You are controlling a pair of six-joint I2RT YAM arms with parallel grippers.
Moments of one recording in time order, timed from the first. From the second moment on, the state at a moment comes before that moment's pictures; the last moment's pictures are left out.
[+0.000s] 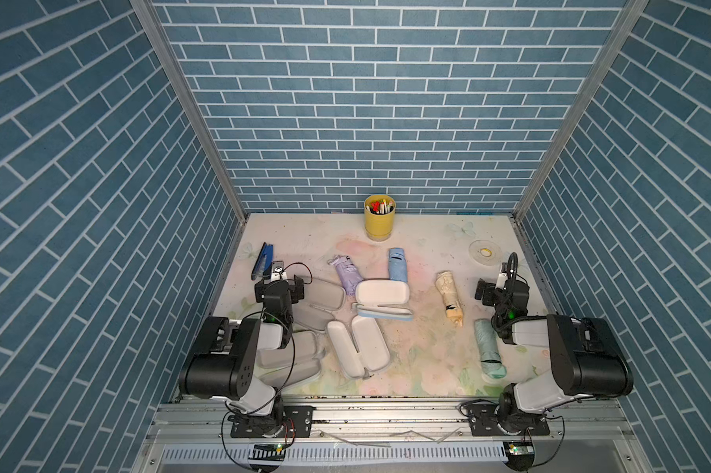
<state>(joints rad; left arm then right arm) -0.07 1.54 0.36 0.83 -0.36 0.04 -0.02 1.53 0.38 0.72 0.11 0.01</state>
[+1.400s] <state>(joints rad) -0.29 1.17 0.43 0.49 -0.70 0.06 0.10 1.26 0.85 -0.14 0.35 0.23</state>
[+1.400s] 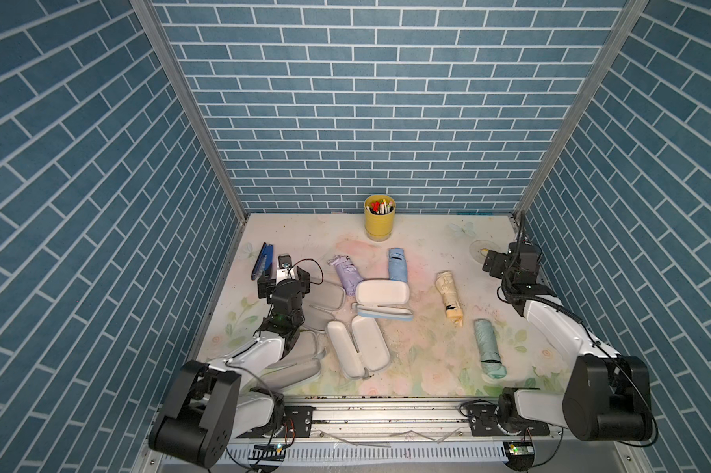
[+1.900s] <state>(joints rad) -0.38 0.94 0.81 -0.49 -0.40 -0.49 0.48 1.13 0.84 -0.59 -0.03 0.54</state>
